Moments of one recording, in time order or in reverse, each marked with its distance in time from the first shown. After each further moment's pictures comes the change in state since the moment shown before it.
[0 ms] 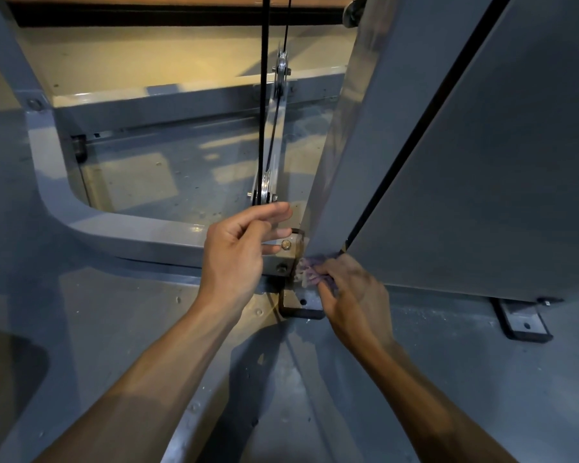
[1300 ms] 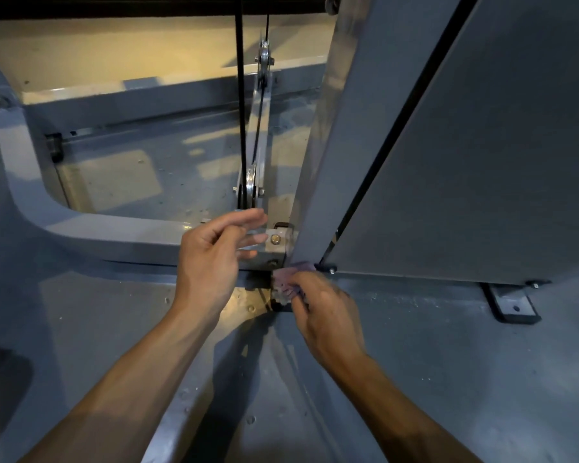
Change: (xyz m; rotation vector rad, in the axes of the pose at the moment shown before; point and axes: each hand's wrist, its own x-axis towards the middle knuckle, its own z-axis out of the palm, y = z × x) left_hand 0.006 -0.023 -0.014 0.015 0.022 -0.041; right_hand -0.023 -0.008 0.040 0.098 0.032 -0.042
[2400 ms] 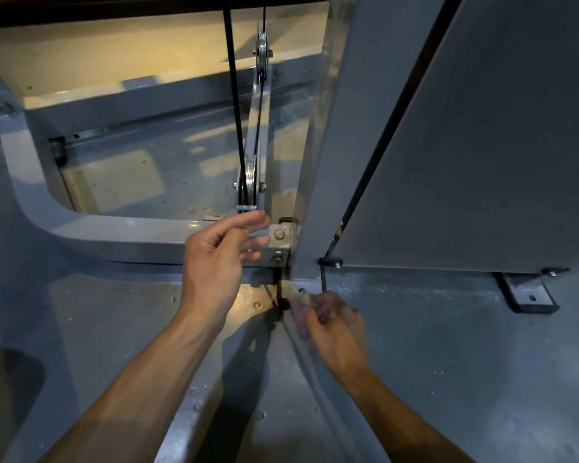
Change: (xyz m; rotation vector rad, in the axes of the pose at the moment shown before) left_hand -0.001 -0.009 0.001 0.002 0.007 -0.030; right_hand -0.029 0.018 0.033 0.608 -0.005 0.485
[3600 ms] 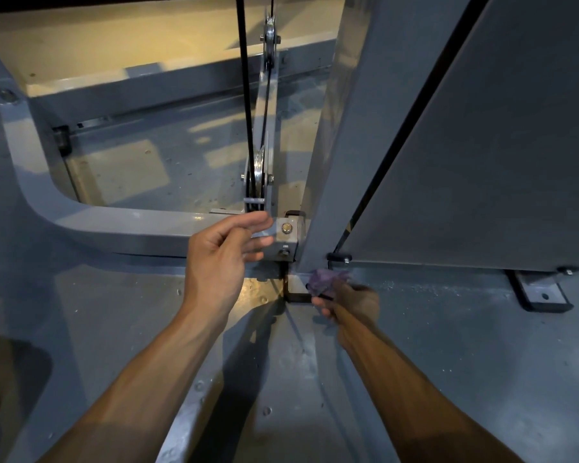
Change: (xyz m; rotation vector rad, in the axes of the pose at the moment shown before) left_hand 0.005 -0.012 -0.008 -0.013 -0.016 -0.029; right_hand 0.051 -0.013 0.000 0.373 0.091 0.712
